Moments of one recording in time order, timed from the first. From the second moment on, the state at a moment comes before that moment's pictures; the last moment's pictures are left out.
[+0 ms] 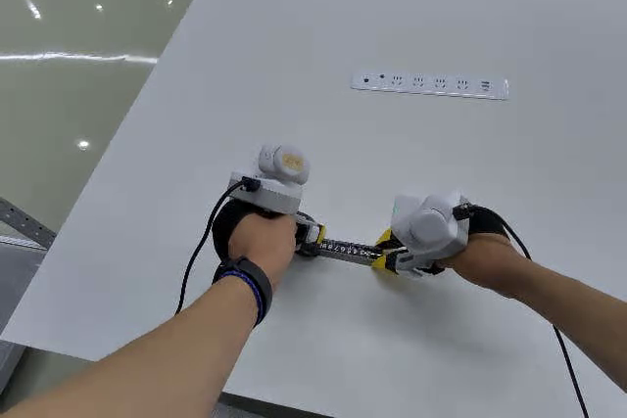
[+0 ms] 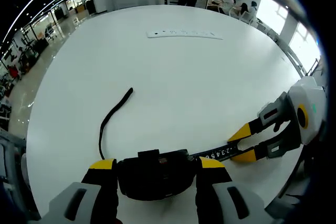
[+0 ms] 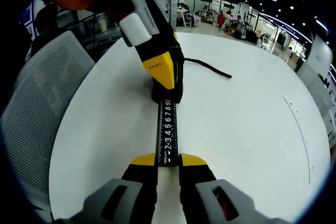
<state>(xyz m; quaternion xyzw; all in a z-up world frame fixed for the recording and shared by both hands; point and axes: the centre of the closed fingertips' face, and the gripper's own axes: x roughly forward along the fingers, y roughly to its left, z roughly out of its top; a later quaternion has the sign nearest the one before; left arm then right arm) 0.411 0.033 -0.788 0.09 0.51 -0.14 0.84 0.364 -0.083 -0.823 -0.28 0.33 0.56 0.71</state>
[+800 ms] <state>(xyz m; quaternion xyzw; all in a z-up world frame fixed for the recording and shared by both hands) 0.410 0.035 -0.787 0.09 0.51 -0.13 0.84 0.369 -0.063 -0.822 -0.28 0.31 0.57 0.70</state>
